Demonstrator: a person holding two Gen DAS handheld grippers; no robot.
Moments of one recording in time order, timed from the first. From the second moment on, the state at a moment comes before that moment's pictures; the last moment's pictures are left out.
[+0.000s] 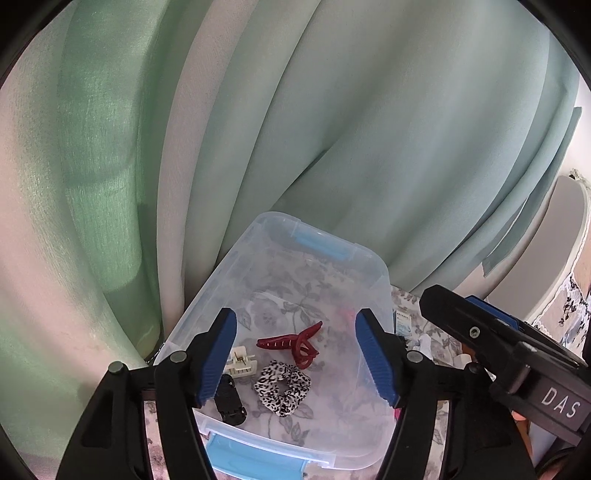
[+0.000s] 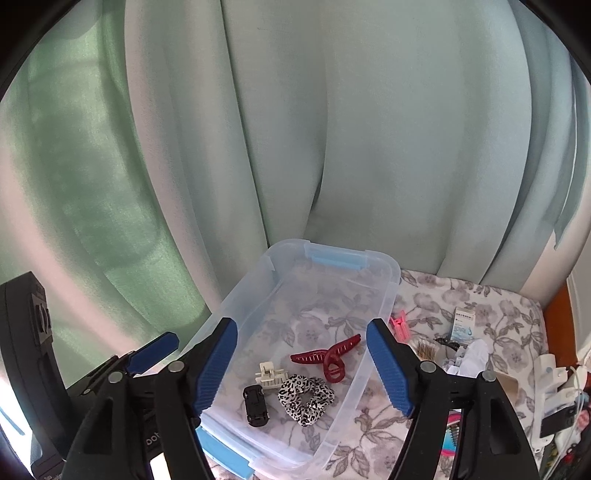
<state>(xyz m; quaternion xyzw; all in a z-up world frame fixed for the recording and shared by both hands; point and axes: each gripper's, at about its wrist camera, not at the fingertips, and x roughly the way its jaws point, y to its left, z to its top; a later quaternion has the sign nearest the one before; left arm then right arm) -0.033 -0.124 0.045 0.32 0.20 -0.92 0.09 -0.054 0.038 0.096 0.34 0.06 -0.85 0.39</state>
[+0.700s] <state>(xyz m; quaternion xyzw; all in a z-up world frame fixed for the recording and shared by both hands) -0.027 -0.069 0.069 0.32 0.16 -0.93 0.08 -0.061 0.091 0.100 0.34 0.02 -0.86 0.38</state>
